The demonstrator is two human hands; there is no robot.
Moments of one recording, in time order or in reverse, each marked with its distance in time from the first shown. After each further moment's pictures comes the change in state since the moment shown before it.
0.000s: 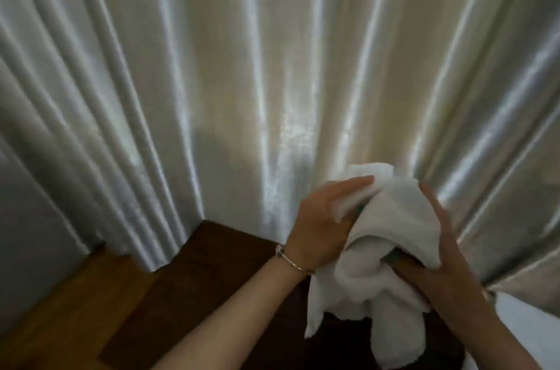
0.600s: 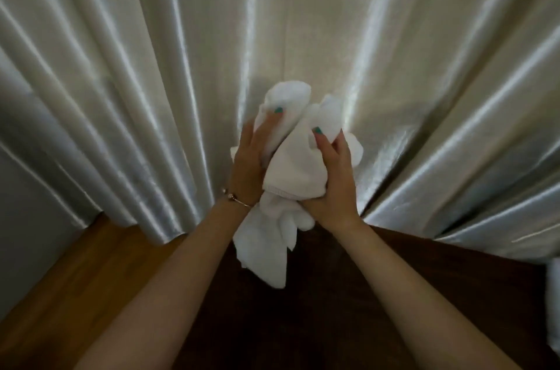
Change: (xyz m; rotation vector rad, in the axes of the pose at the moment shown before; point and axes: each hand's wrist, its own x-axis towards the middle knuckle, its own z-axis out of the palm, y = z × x) left_hand 0.008 -0.251 -0.263 -0.067 0.183 -0.387; right_hand 0.137 0.093 0.360 -0.398 0.059 -0.225
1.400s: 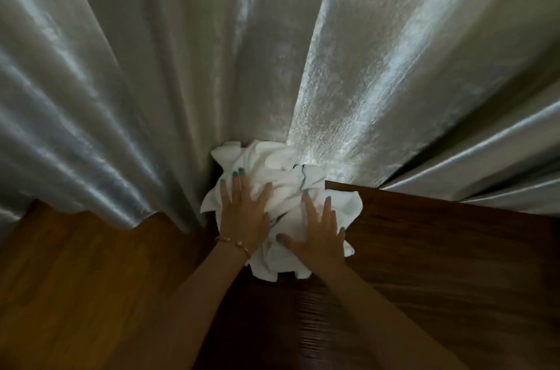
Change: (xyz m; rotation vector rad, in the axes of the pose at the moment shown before) left_hand -0.016 -0.321 0.003 1.180 -0.457 0.189; right_hand -0.132 0.160 0.200 -0.522 -0.497 0.816
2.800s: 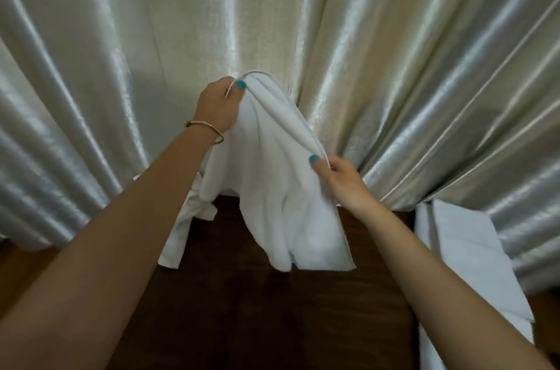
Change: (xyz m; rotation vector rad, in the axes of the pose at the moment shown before) left_hand 0.048 0.261 -0.358 -0.814 0.413 -0.048; right_hand -0.142 0.166 -0.389 0.763 0.123 -0.209
